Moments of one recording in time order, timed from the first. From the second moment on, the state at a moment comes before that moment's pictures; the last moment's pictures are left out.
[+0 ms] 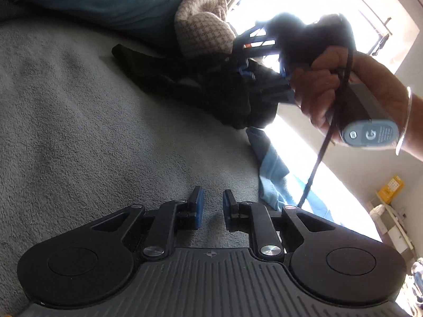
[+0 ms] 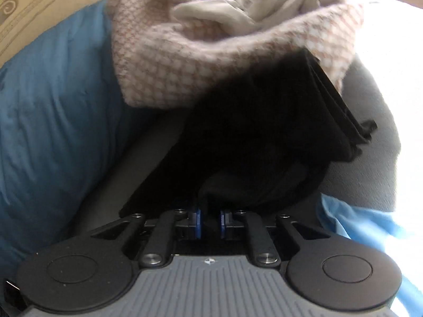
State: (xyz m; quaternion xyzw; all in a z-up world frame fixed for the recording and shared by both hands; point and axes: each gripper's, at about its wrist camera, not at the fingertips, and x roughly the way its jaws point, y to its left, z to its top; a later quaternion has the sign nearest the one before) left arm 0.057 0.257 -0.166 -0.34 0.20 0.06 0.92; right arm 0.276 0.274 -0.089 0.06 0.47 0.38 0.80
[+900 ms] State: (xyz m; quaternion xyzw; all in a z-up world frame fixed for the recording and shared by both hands) left arm 0.074 0.280 -0.175 -0.41 0.21 0.01 0.89; right arm 0.238 0.077 0.023 0.11 0.48 0.46 0.74
